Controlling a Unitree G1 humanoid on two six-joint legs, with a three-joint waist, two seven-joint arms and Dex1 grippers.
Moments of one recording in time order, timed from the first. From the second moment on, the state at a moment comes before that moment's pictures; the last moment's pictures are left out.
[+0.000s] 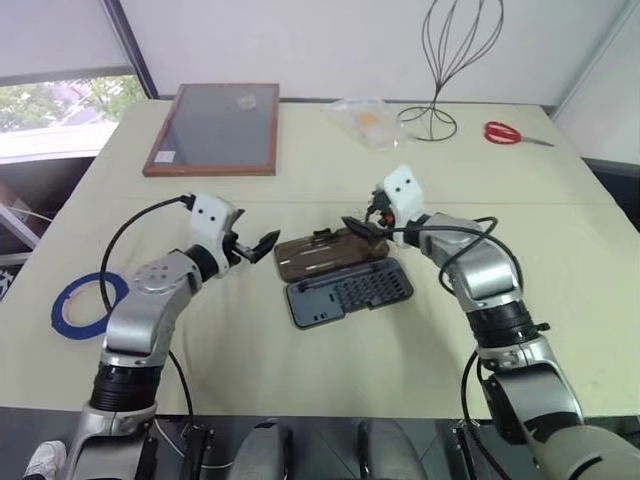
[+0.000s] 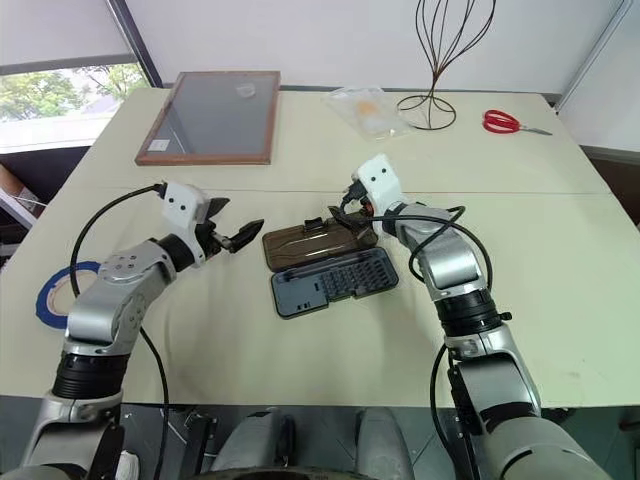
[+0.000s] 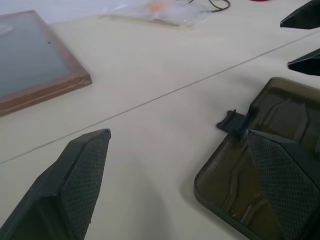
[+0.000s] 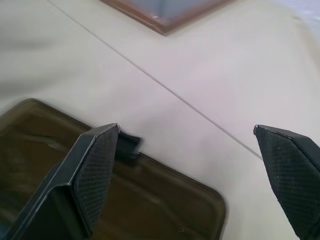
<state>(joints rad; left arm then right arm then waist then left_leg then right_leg) -0.37 0.44 0.05 -0.18 -0.30 0.55 -0.49 -0.72 -0.37 0.15 0.13 0.07 0.65 0.50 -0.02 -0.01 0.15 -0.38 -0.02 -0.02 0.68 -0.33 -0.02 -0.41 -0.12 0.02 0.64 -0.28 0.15</state>
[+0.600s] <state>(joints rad) -0.35 0.43 0.05 -0.17 -0.27 0.53 -0.48 -0.77 -0.37 0.14 0.22 0.02 0.94 0.43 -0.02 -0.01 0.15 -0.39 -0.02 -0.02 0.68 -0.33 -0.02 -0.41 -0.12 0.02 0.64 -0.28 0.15</state>
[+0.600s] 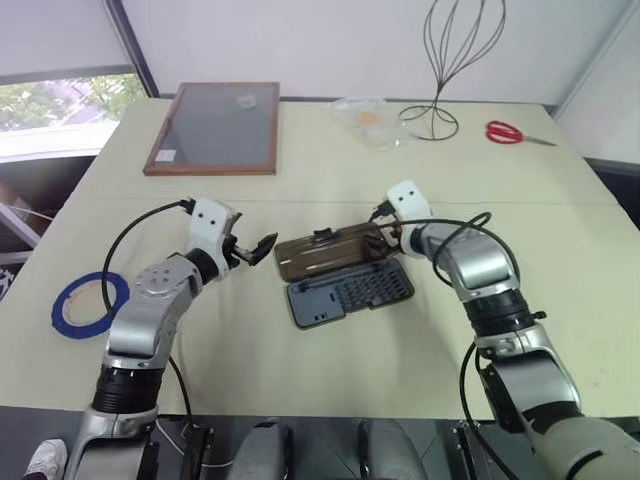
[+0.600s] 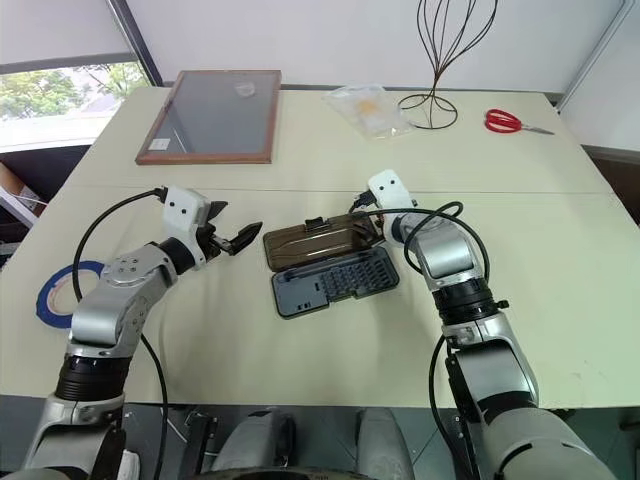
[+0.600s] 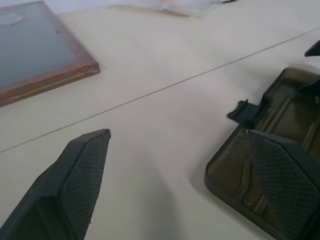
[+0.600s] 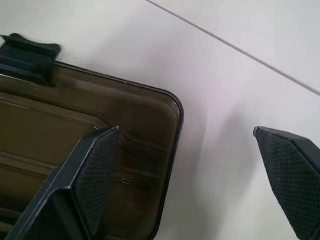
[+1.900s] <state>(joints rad) -0.40 0.43 0.06 -0.11 -0.24 0.45 -0.46 -0.56 -0.35 -0.13 -0.30 0.02 1.58 0.17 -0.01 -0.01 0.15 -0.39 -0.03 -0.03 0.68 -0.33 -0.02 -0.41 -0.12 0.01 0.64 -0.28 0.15</state>
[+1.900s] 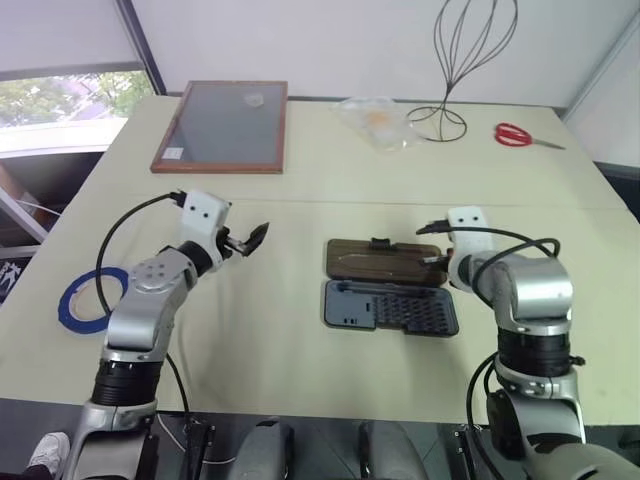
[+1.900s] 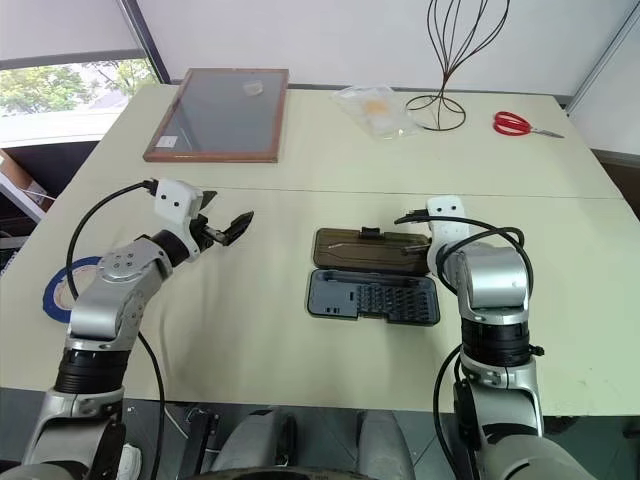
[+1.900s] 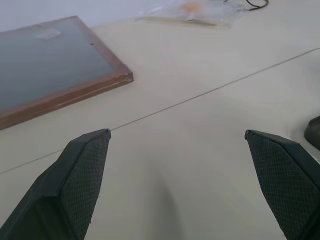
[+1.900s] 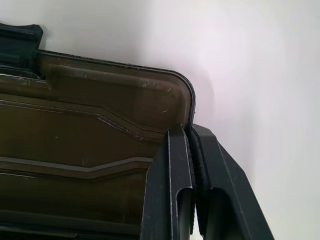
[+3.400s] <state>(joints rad) -0.41 0.44 0.05 -0.09 -0.23 0.45 -0.49 -0.46 -0.36 -0.13 -0.47 0.35 1.61 0.01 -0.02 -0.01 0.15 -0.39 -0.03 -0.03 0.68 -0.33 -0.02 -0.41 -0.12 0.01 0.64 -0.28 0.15</state>
